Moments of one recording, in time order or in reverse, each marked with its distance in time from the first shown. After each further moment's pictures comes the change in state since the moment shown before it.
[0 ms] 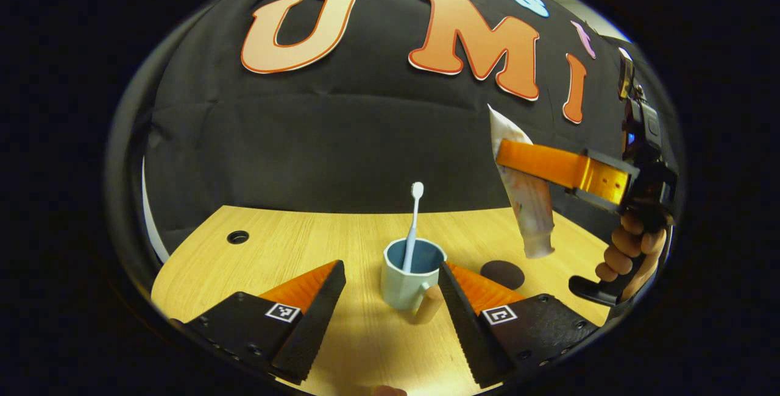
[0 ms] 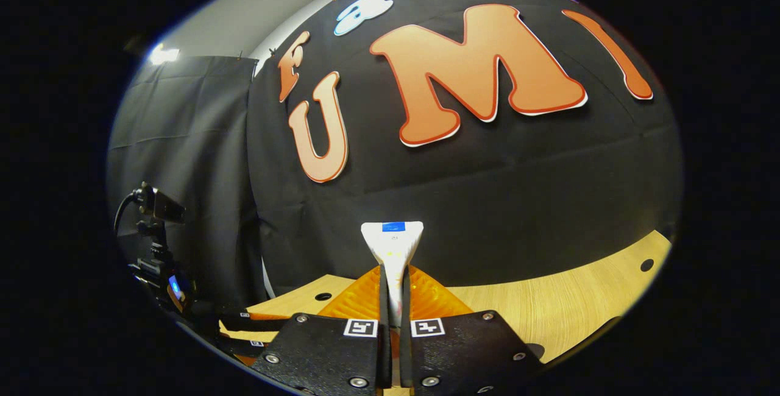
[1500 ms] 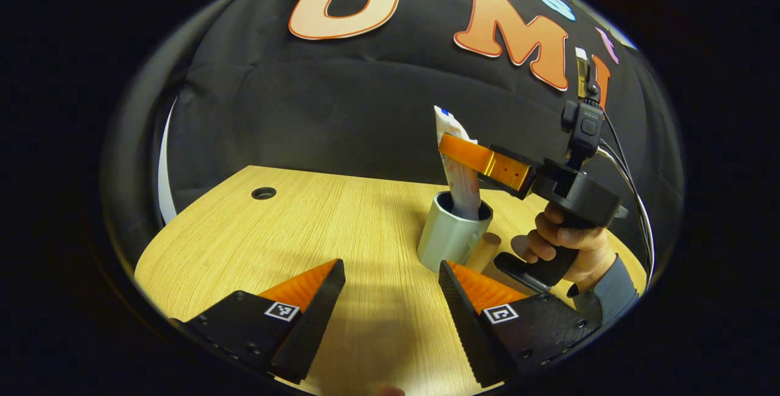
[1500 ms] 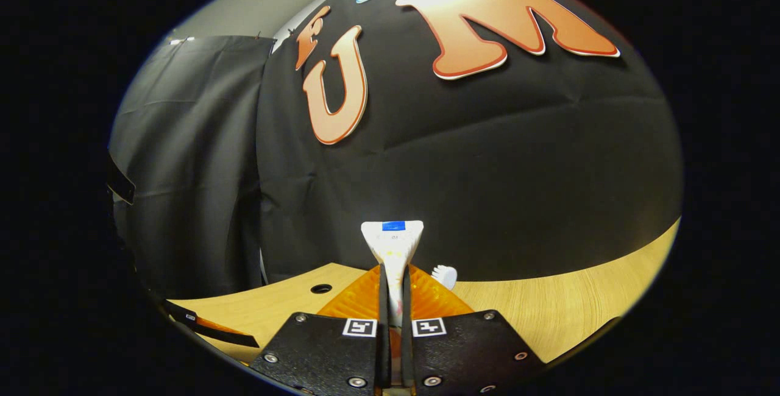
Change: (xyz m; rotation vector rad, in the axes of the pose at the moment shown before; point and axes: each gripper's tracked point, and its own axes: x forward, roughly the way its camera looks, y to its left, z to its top) left arm -0.010 0.044 -0.066 -0.106 0.060 0.069; right arm 0.091 0.021 -0.098 -0.057 0.048 0.079
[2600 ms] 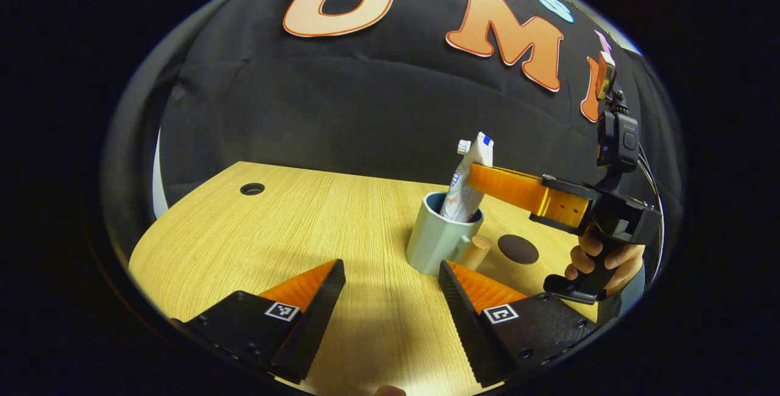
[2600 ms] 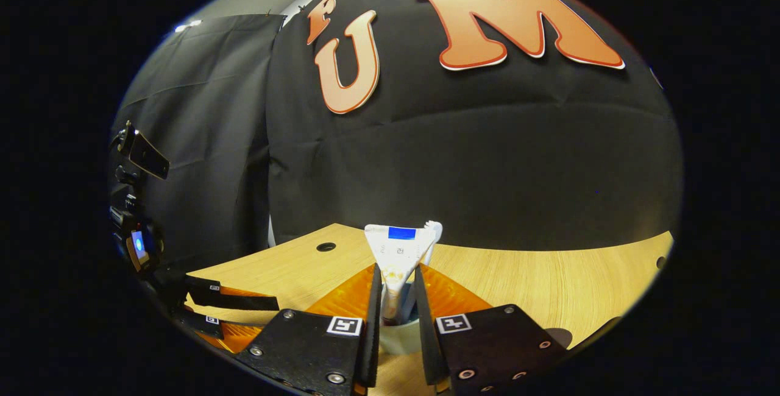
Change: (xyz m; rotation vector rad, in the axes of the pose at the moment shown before) left arm 0.000 -0.019 0.001 -0.009 -0.003 -0.056; right arm -0.078 -0.006 -0.013 -0.056 0.182 -0.004
